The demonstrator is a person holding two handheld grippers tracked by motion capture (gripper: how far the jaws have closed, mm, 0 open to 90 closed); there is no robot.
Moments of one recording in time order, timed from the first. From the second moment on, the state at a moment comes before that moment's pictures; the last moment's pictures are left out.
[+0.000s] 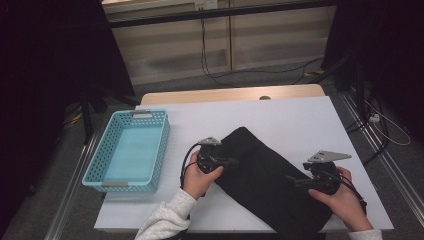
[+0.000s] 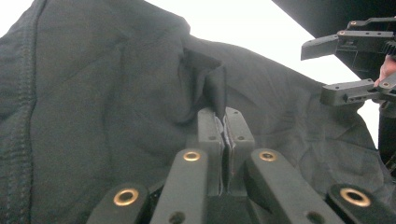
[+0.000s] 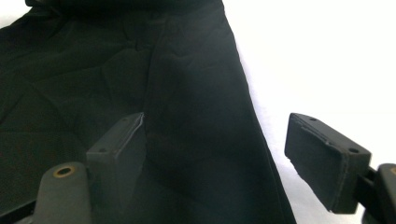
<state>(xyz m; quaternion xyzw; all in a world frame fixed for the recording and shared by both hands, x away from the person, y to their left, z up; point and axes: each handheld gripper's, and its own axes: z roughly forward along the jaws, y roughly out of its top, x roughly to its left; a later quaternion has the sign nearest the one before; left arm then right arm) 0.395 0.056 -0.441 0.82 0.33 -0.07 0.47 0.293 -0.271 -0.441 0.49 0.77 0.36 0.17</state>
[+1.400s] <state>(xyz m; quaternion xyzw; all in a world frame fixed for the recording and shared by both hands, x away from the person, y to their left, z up) 0.354 0.028 -0.442 0.84 0.29 -0.11 0.46 0.305 -0.255 -0.436 0.48 0.77 0.38 0.19</state>
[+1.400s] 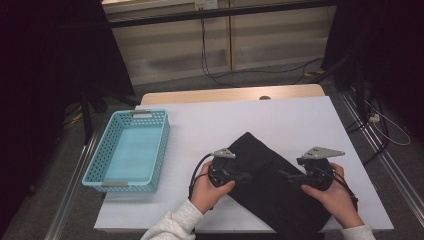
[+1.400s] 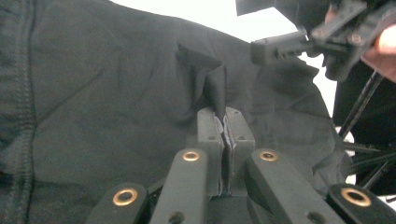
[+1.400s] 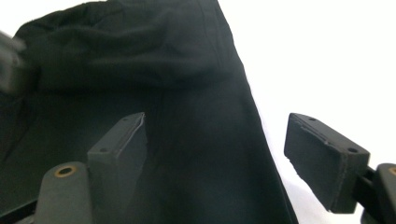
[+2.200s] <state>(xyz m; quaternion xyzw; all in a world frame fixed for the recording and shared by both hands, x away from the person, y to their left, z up) 0.351 0.041 -0.436 0.84 0.29 -0.09 0.46 0.340 -0.247 -0.441 0.50 0.75 0.38 0.20</state>
